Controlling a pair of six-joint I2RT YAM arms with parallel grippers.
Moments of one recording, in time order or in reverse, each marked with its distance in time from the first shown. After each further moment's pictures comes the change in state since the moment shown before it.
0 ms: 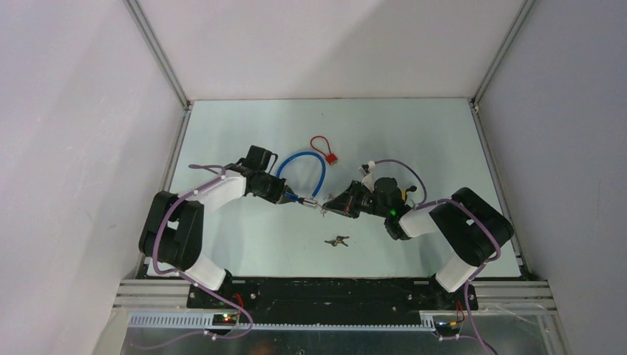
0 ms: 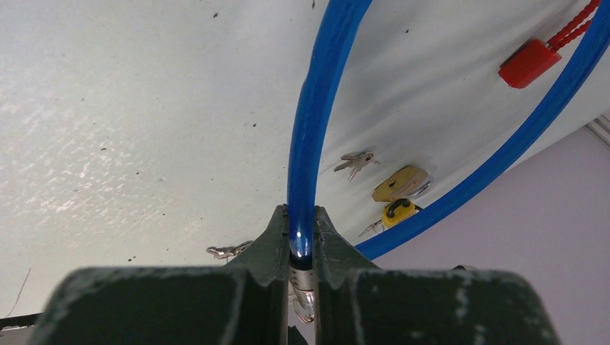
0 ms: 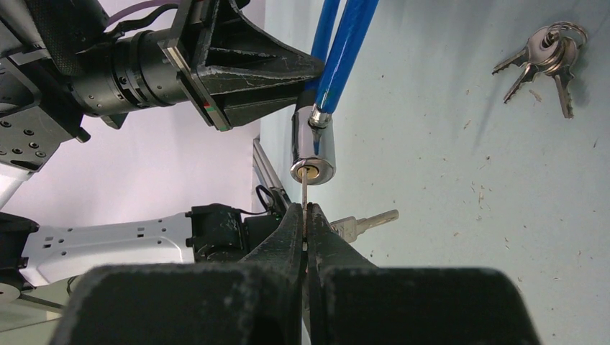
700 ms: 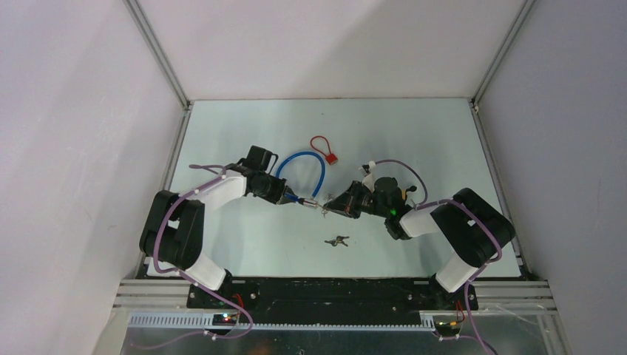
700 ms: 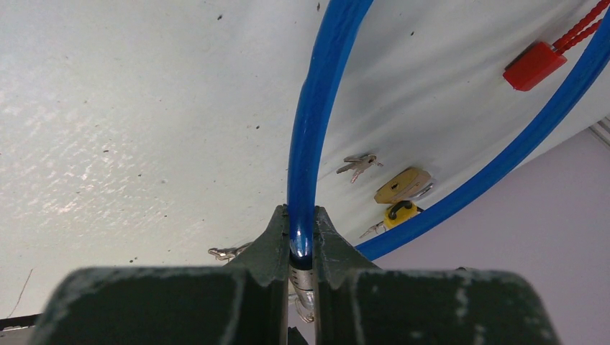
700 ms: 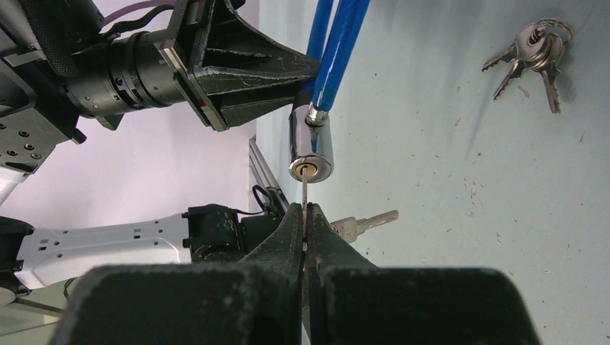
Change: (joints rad) left arm 0.000 0.007 0.000 -0.001 -0.003 0.000; right arm -0.007 -0.005 0.000 -0.026 0.000 -0.006
